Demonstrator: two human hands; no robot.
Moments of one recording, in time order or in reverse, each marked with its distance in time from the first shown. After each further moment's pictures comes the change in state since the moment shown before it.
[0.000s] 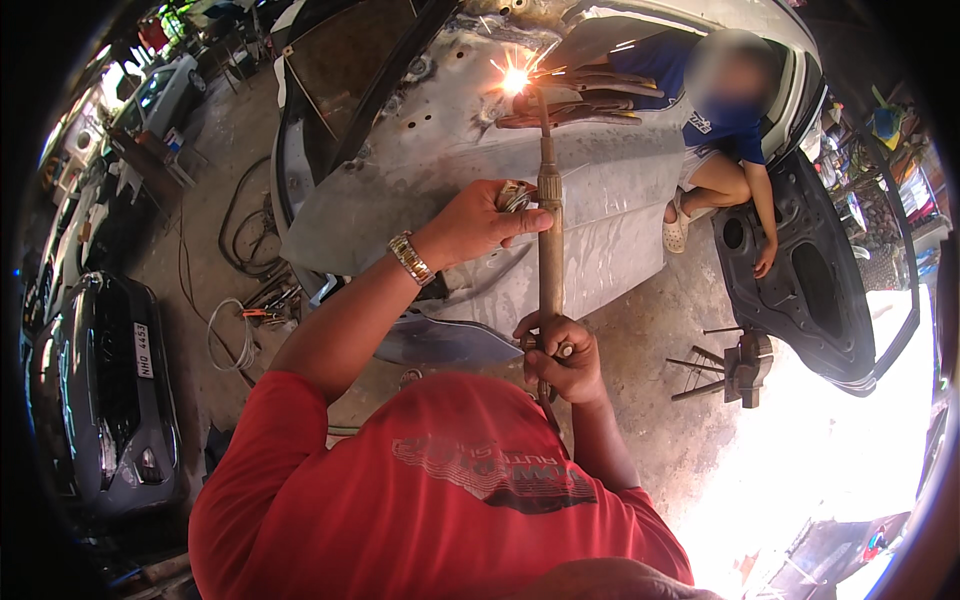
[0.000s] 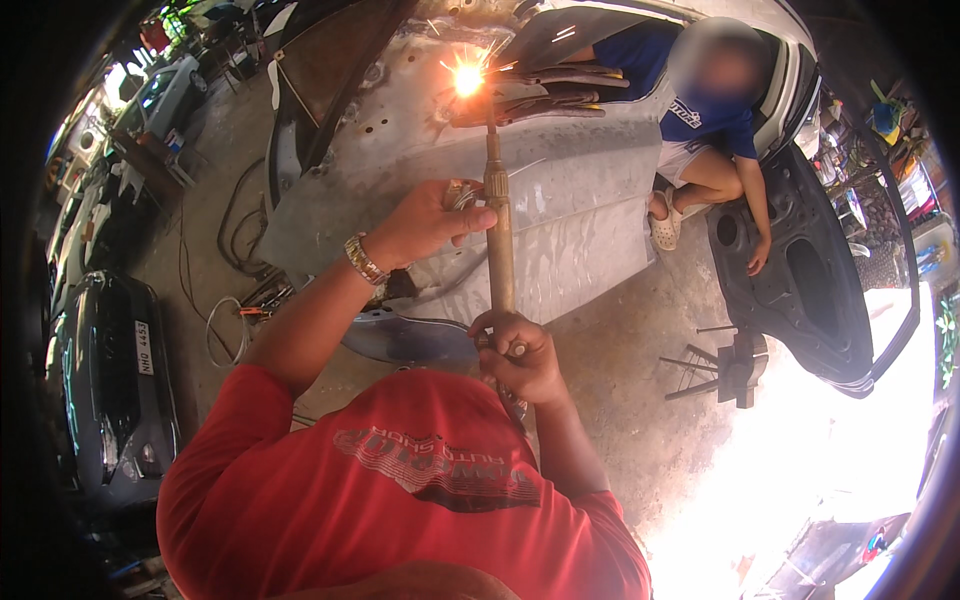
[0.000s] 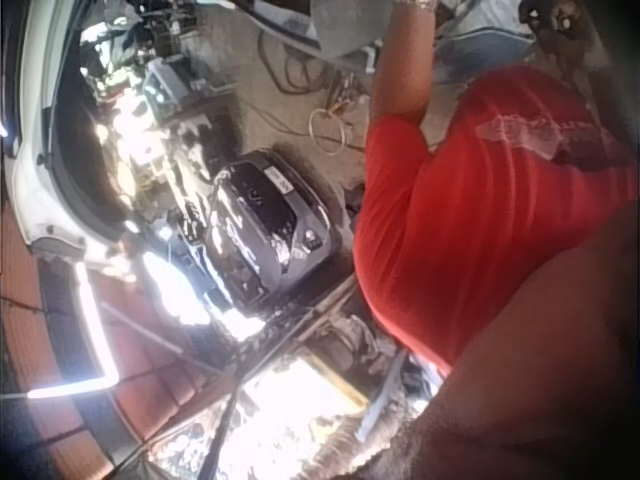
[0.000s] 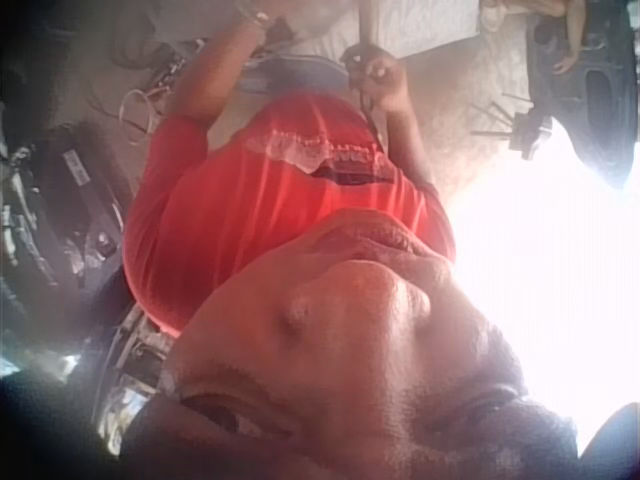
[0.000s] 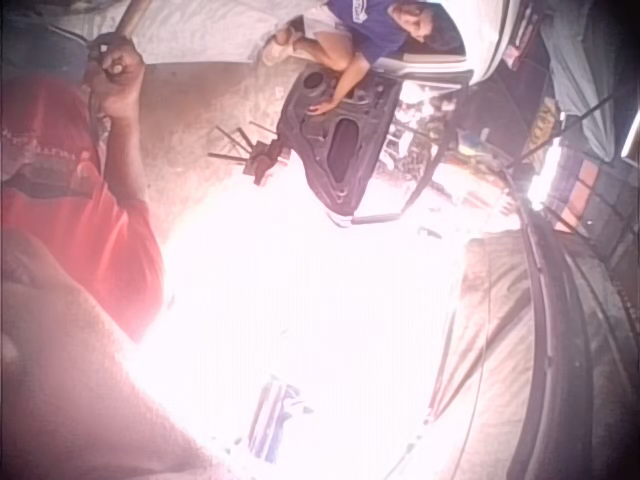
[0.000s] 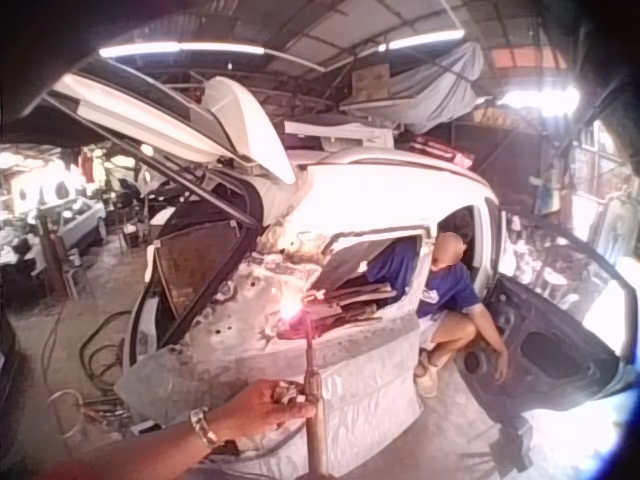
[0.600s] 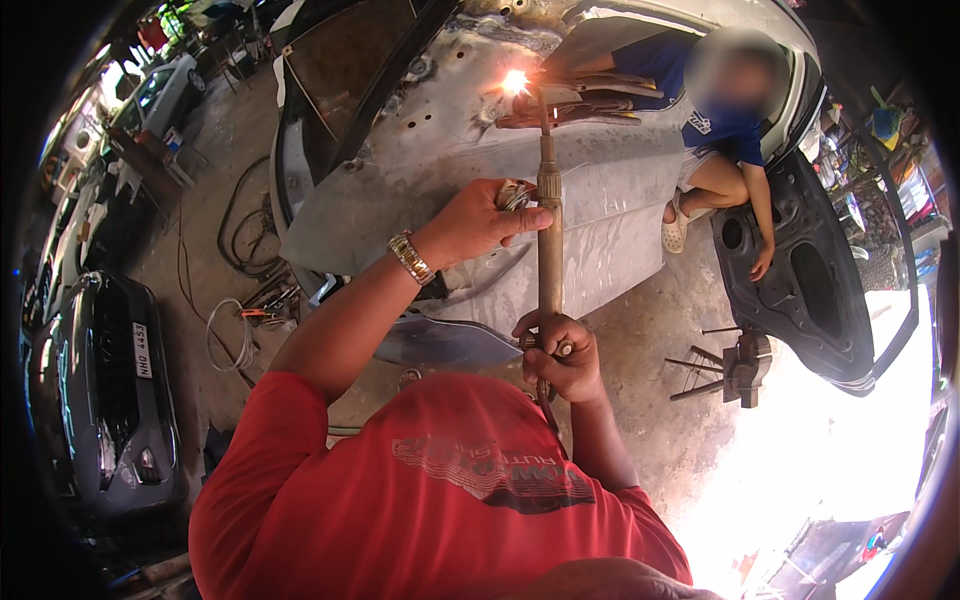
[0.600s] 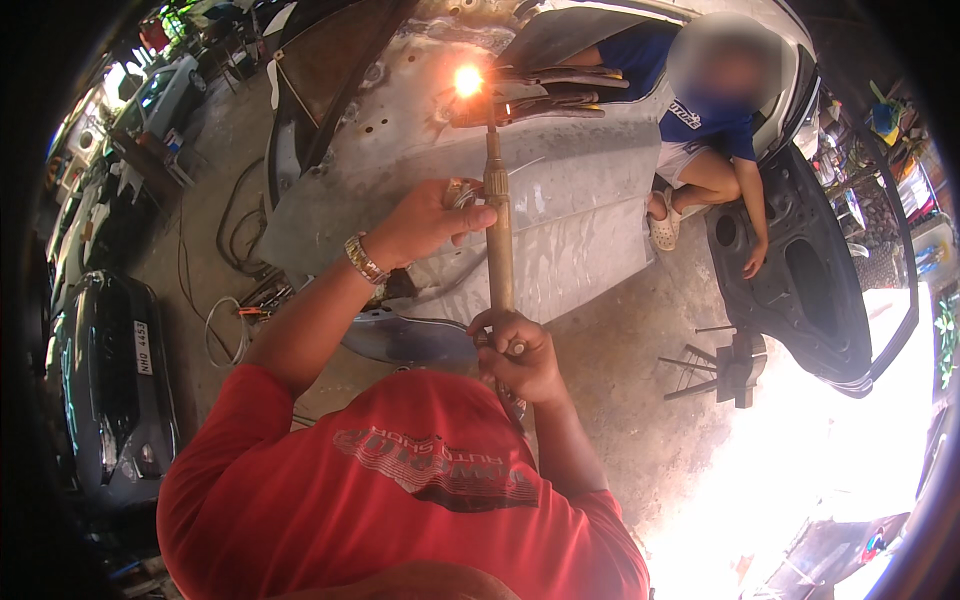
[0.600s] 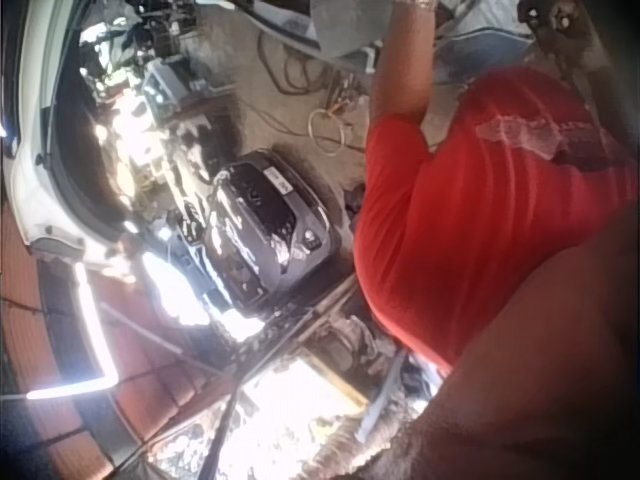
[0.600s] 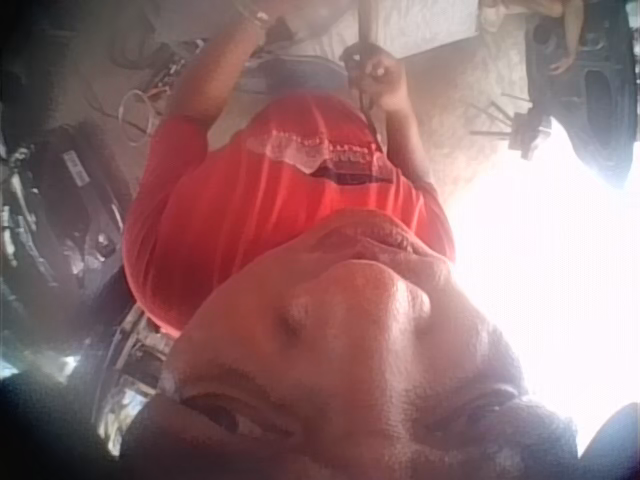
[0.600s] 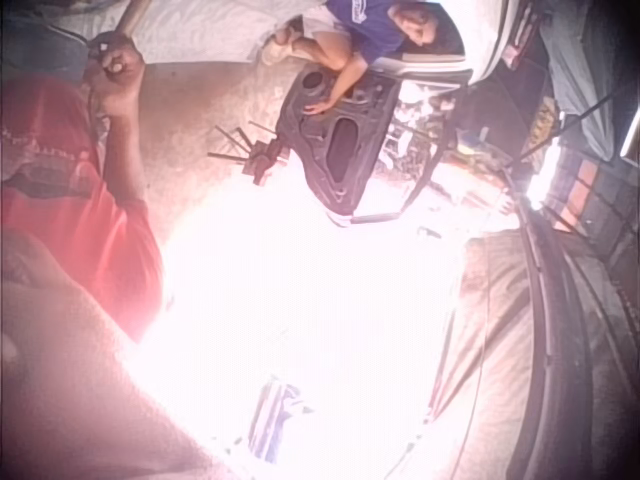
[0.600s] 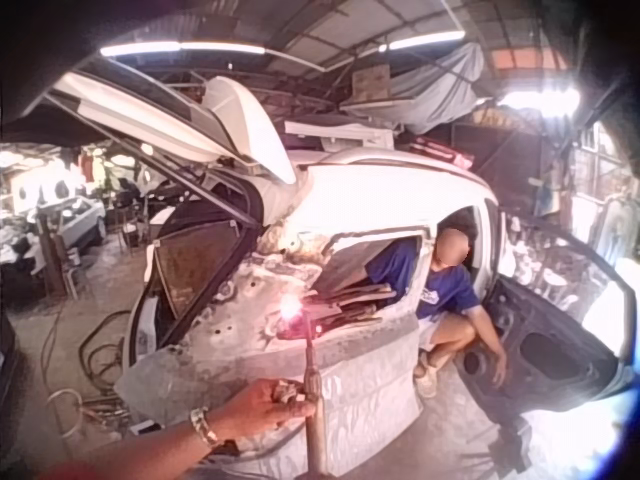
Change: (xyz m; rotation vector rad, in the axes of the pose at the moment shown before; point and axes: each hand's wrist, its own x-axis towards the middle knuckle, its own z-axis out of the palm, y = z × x) left_hand 0.000 0.002 -0.001 0.005 -0.002 0.010; right_hand 0.001 -0.002 -0.001 0.039 -0.008 0.031
